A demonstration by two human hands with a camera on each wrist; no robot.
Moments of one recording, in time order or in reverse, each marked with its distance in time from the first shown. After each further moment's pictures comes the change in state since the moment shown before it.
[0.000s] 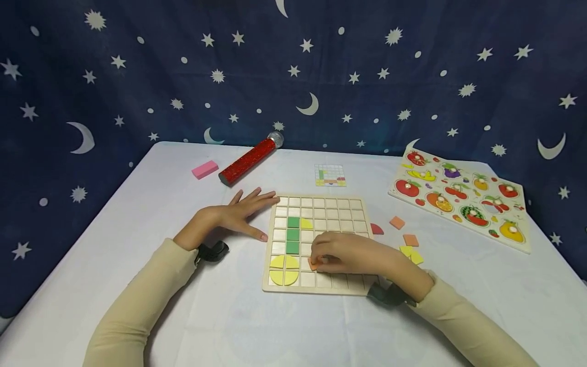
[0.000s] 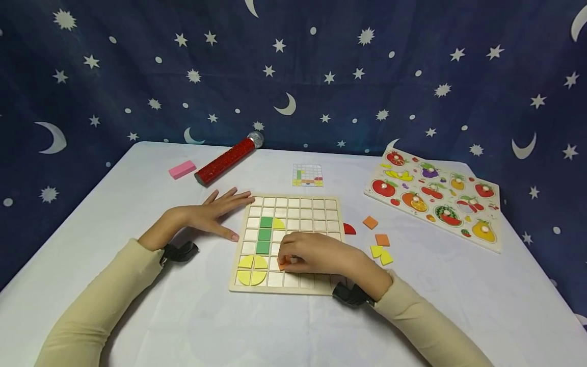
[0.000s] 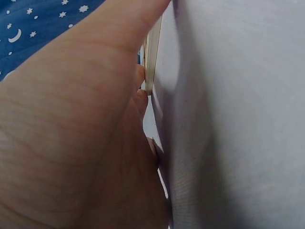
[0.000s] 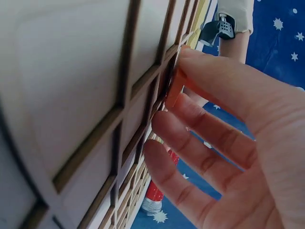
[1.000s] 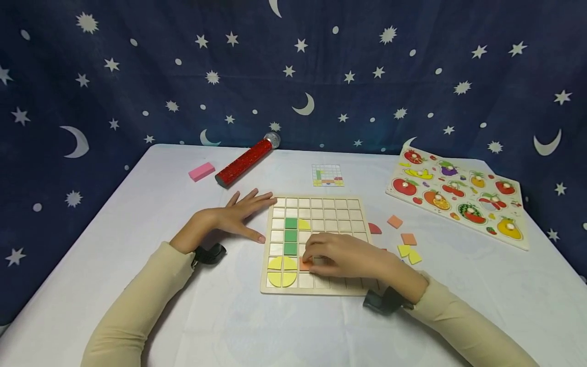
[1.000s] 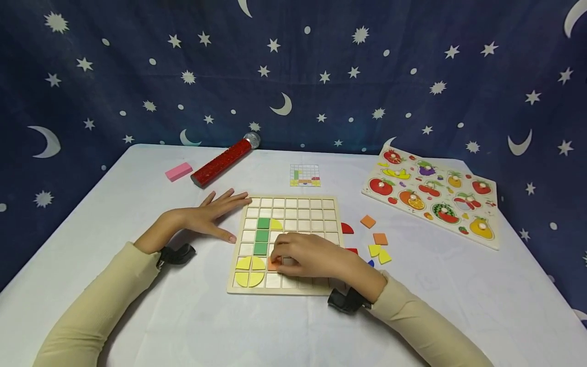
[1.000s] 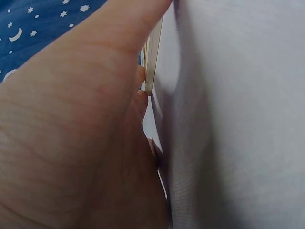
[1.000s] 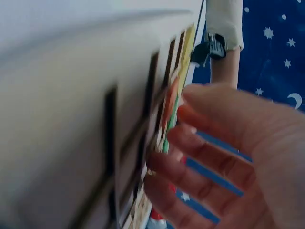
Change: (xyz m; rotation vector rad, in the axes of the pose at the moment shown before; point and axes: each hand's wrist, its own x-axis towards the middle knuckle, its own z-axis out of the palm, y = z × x) left_hand 0.000 0.001 0.001 -0.009 0.008 -0.011; right_hand 0.003 -0.006 0.006 -0.050 0.051 0.047
